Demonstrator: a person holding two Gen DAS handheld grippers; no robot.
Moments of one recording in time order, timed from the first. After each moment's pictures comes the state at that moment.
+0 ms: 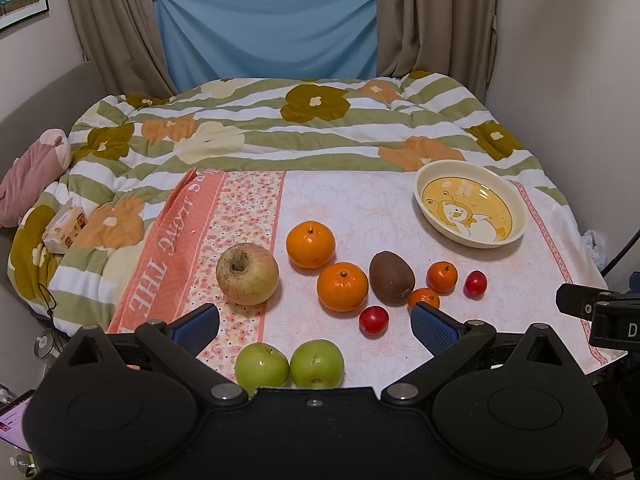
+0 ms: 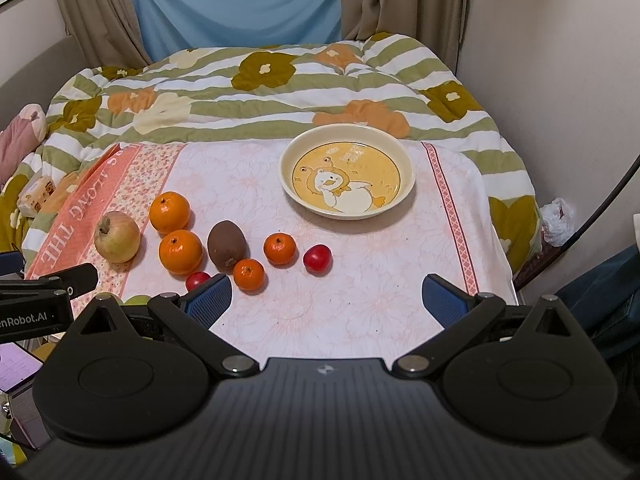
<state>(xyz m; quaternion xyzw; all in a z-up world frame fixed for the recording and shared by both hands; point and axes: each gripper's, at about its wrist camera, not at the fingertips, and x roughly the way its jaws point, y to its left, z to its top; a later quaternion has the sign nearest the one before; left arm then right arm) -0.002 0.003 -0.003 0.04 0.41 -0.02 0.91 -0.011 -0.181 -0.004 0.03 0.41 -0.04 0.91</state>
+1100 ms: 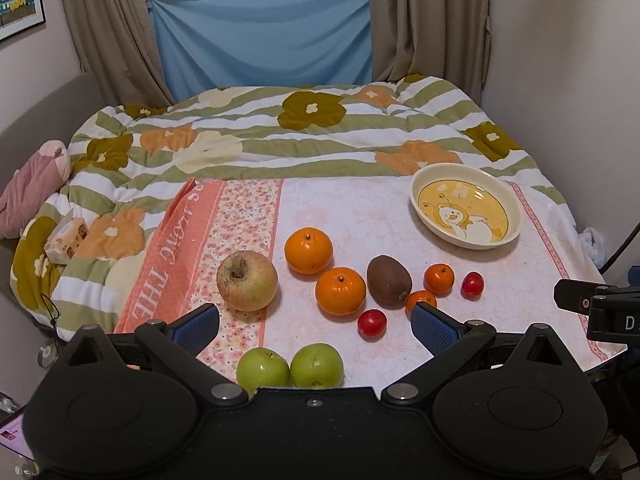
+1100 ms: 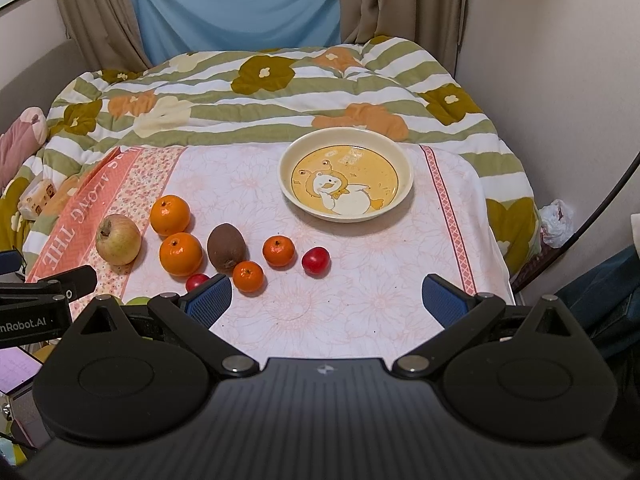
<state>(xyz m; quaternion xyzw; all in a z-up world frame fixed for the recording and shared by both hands) -0.010 -0.002 0.005 0.05 0.40 -0.02 0.92 -0.012 -0.182 -0.003 0.03 0.41 -0.04 0.91</state>
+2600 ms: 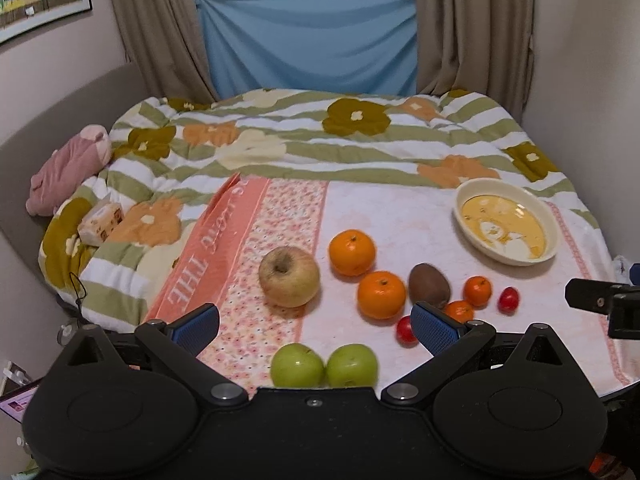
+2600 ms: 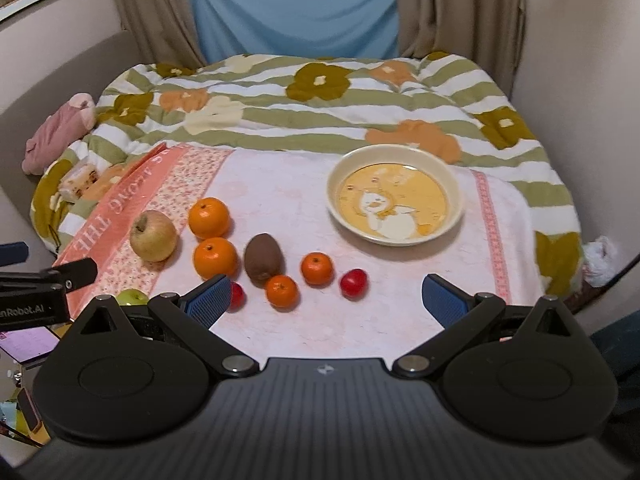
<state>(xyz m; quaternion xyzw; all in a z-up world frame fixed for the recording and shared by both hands) -0.014 0.020 -0.007 0.03 0.38 0.04 0.92 0.012 -0.176 -0.008 0.02 0.39 0.06 0.92</state>
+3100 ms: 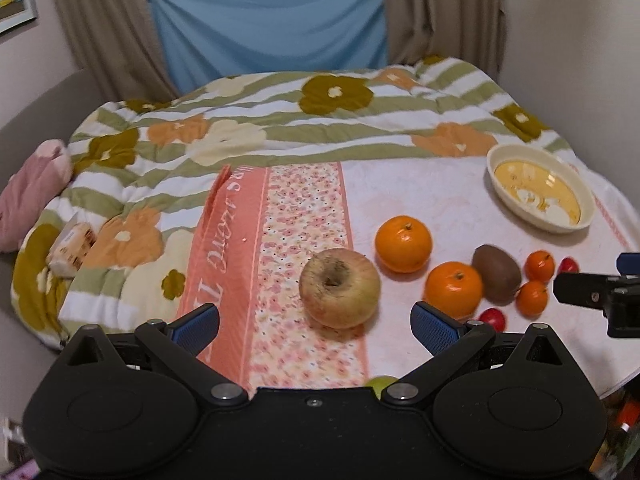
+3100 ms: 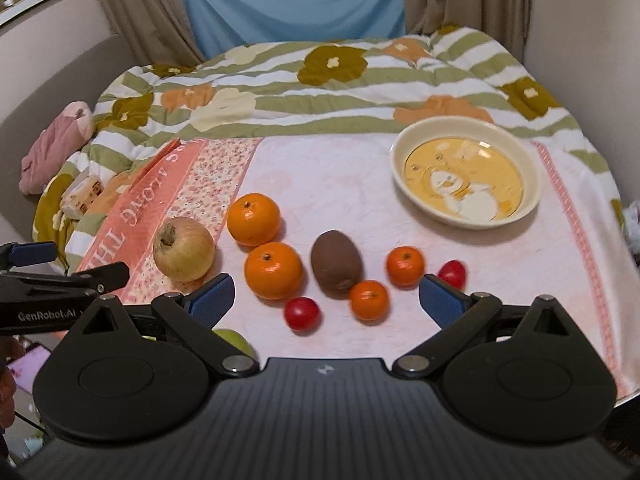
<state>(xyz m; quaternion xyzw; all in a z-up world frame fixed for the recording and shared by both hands) 0.058 0.096 -0.055 0.09 0.41 -0.03 0.91 0.062 -0.084 -0.061 0.07 0.41 0.03 0.91</state>
